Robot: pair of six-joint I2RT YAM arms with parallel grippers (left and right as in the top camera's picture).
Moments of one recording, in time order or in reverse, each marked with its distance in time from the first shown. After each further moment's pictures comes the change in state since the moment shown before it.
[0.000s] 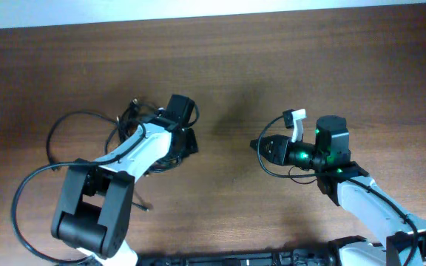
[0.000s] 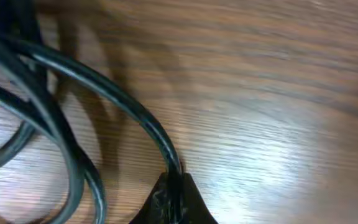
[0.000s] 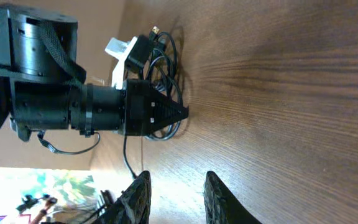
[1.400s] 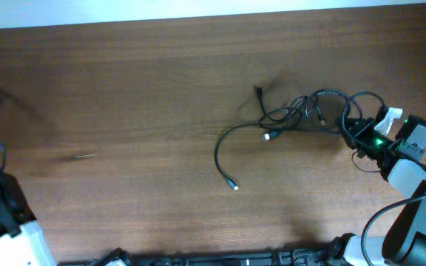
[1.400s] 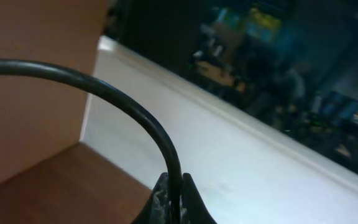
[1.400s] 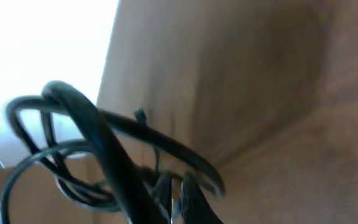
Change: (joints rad) left arm 0.951 -0.757 0.304 0.338 0.163 0.188; right arm -0.686 0.226 0.148 -0.175 -0.006 -0.019
